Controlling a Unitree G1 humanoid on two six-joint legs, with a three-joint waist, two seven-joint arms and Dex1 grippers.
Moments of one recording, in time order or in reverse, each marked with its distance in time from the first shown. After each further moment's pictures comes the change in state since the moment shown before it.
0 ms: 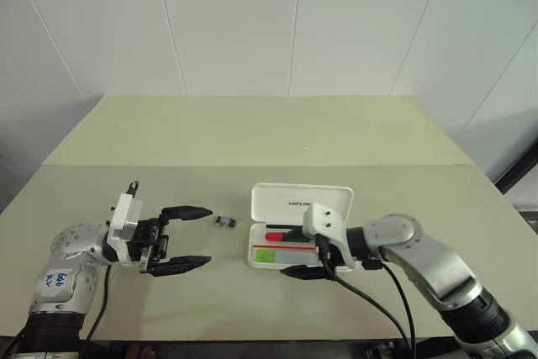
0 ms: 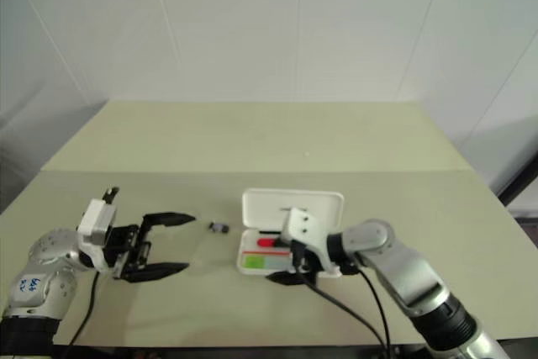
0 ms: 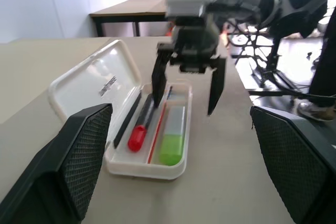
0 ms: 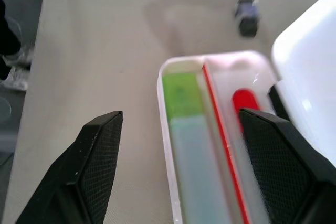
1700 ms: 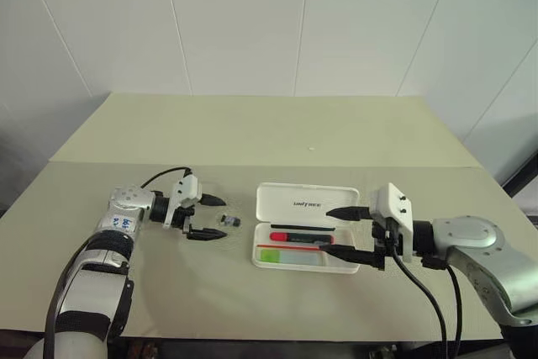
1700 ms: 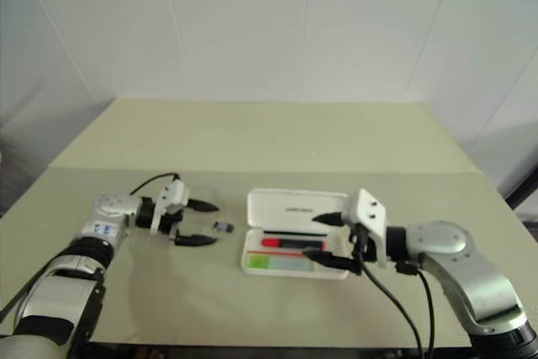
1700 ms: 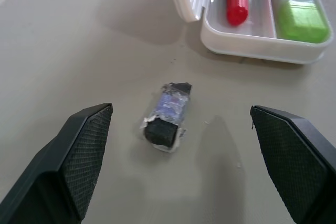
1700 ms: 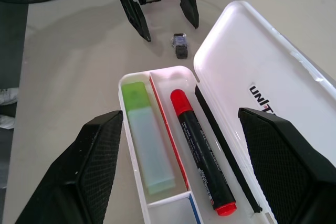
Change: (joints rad) left arm -0.673 -0.091 -0.295 1.086 0.536 -0.447 -0.087; right arm 0.206 -0.141 -0.313 -0.040 0.179 -0.120 -0.008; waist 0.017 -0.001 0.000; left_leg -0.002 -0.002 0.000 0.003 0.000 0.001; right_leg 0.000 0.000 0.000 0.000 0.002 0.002
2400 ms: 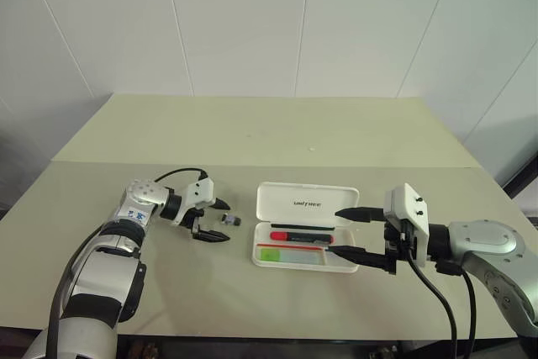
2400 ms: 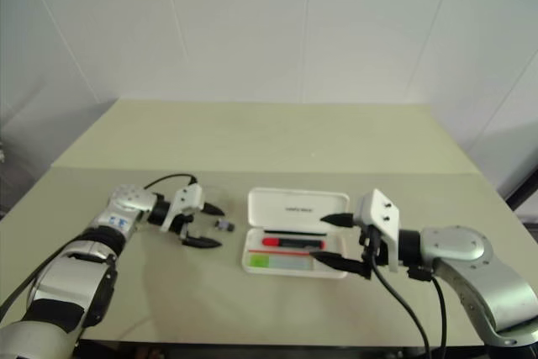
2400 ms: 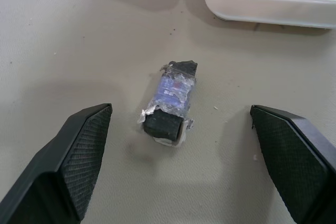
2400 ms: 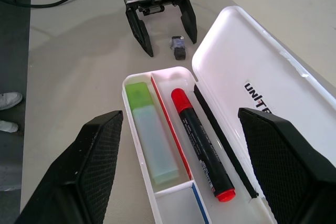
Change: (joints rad) left arm -0.085 -0.034 -0.040 0.114 0.183 -0.036 0.105; right arm 0.047 -0.036 -0.053 -0.040 0.046 0.013 -0.031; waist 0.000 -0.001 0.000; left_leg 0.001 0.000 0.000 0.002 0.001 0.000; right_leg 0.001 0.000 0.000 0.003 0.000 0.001
